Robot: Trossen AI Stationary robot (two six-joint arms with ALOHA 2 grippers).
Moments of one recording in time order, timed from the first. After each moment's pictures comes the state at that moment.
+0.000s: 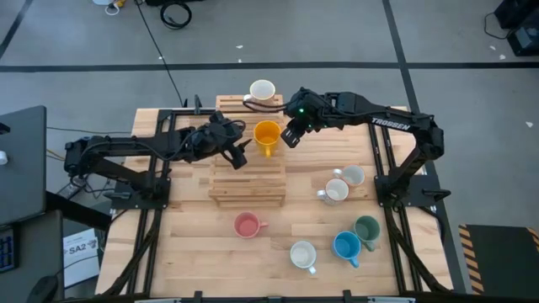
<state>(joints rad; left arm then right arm) 0.12 1.26 1.06 -0.30 -0.49 0.04 -0.25 1.63 1.71 -0.99 0.24 0.36</state>
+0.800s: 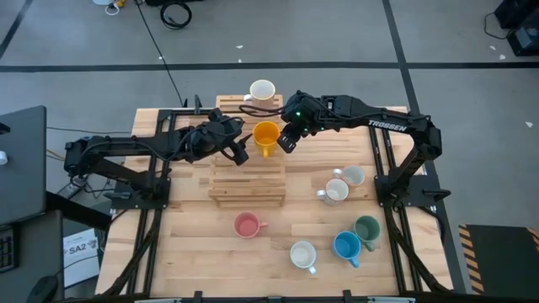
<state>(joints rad) 0.12 1.26 1.06 -0.24 -0.55 0.04 -0.22 1.65 1.71 -0.94 0.15 0.36</state>
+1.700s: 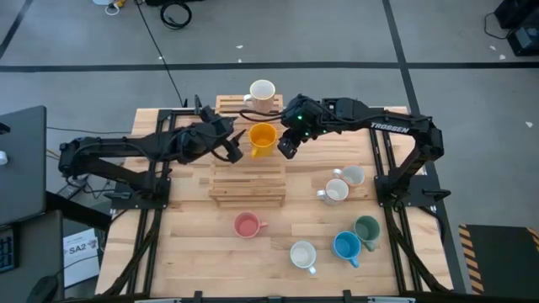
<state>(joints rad) 0.08 1.19 1.05 -0.27 -0.66 0.06 -0.19 1.64 1.71 -0.94 0.08 0.39</state>
